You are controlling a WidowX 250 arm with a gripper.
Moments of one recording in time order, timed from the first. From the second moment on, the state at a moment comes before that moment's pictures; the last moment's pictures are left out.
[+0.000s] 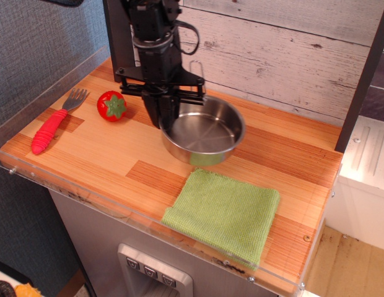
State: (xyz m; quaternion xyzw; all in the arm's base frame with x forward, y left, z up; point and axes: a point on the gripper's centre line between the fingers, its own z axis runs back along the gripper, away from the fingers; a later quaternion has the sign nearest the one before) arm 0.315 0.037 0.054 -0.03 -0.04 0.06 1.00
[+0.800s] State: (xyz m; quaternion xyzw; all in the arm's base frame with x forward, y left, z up) arm 0.338 0.076 0.022 0.00 -0.01 0.06 1.00
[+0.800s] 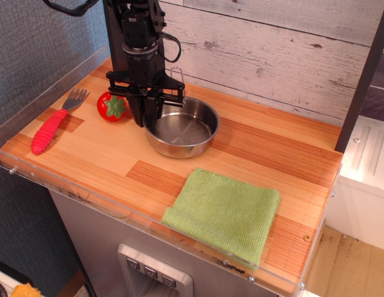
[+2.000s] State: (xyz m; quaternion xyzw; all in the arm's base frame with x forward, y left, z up) arm 0.278 0.036 0.092 0.01 -0.07 0.02 1.00
